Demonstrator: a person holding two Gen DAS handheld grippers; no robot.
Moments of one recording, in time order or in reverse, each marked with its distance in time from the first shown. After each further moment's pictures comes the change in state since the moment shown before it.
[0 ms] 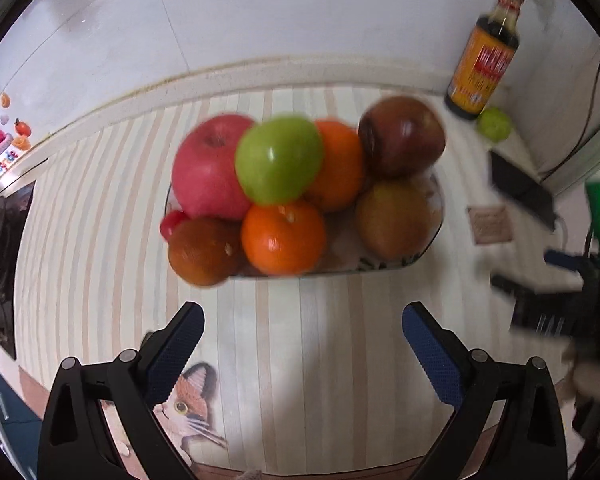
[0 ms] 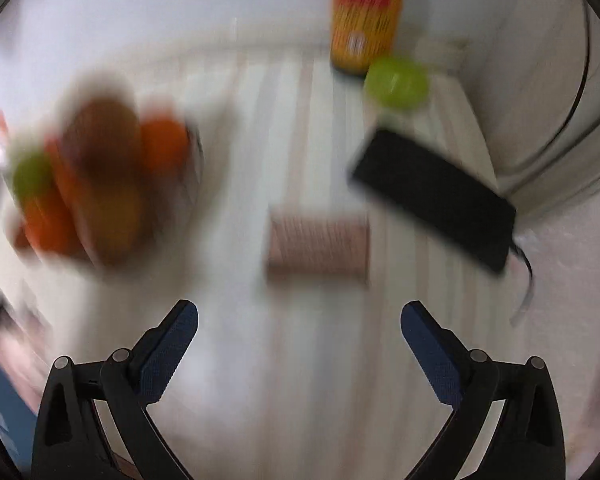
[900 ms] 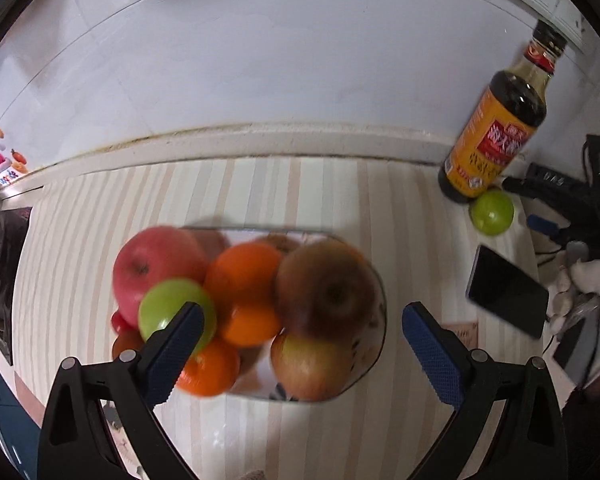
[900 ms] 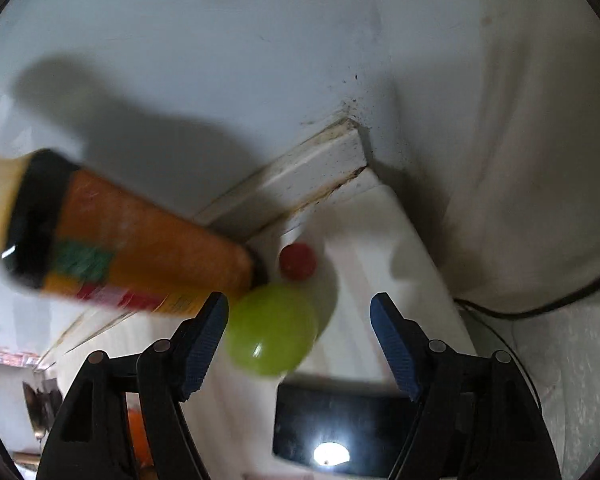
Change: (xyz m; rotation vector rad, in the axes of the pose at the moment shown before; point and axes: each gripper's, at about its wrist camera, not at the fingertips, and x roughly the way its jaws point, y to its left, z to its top) left arm 0.013 -0.070 0.124 -0.090 -0.070 0.029; right arm 0.028 -0.183 0.156 0.570 -0.177 0.236
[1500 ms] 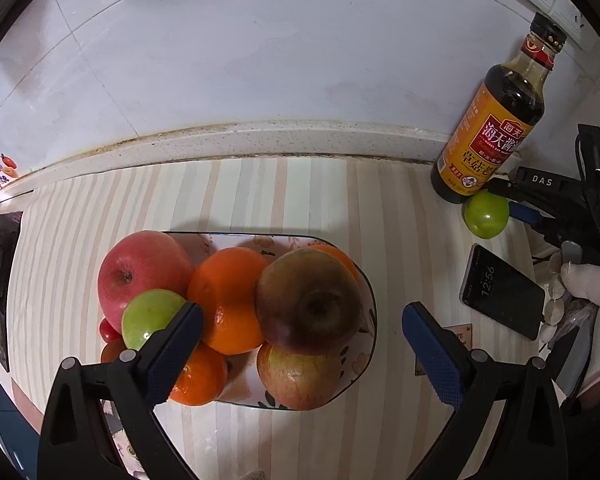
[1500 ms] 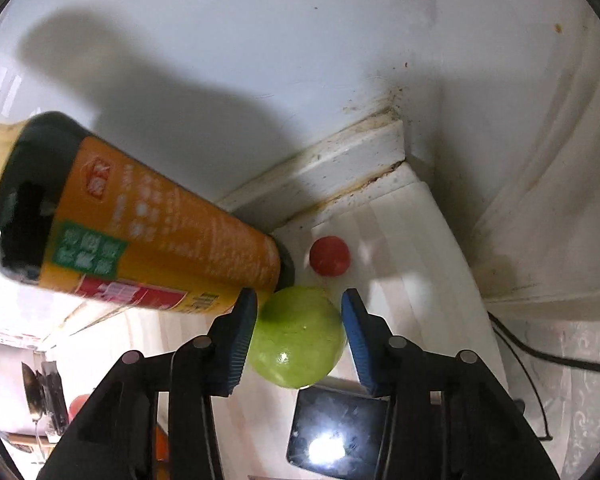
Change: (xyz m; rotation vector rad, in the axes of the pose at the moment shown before) left arm 0.002 -0.005 0.002 0.014 0.016 -0.019; right arm -0.012 0.016 -0.017 -0.053 0.022 0.051
